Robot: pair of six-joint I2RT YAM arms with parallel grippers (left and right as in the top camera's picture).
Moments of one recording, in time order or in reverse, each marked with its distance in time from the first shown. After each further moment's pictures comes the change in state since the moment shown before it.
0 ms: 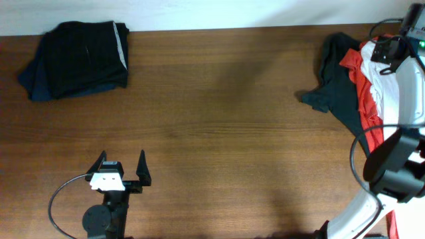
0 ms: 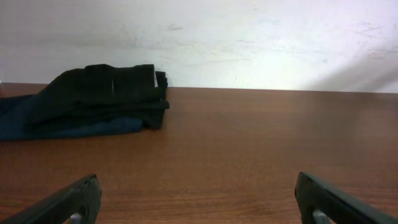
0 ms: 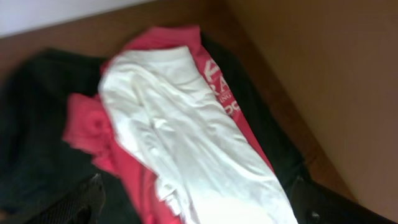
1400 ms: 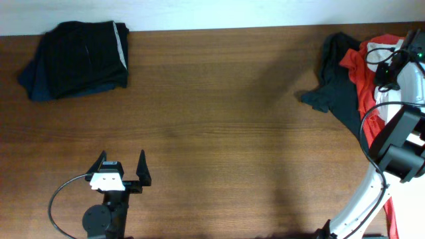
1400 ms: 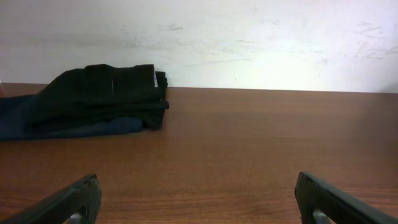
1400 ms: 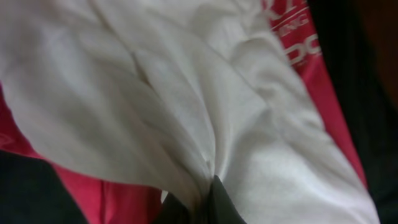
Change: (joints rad) left arm 0.000 0.000 0.000 0.000 0.000 0.000; right arm -0.105 0.266 0.080 -0.042 -0.196 -0.044
